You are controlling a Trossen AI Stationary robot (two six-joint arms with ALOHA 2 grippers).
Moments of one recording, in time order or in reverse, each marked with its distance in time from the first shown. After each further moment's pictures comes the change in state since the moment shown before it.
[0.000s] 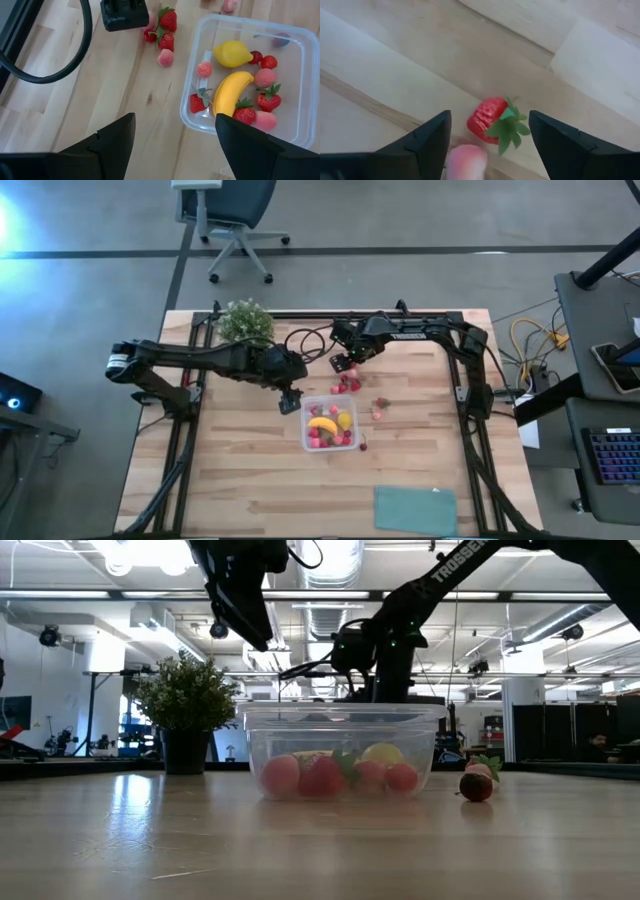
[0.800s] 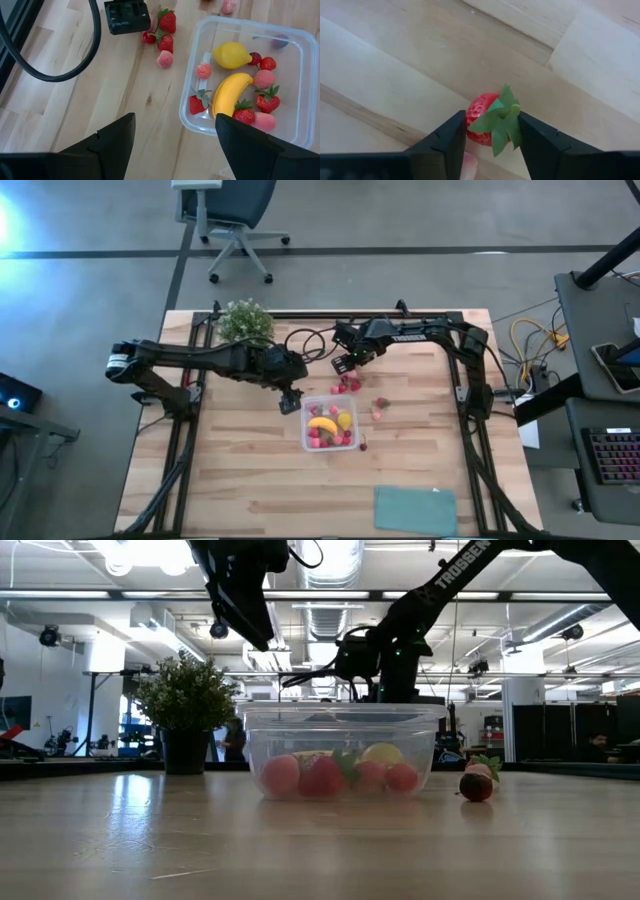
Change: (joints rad) left arm -0.001 0.000 -0.001 0.008 0.000 0.000; right arm -0.003 -0.001 -0.067 0.076 0.006 0.000
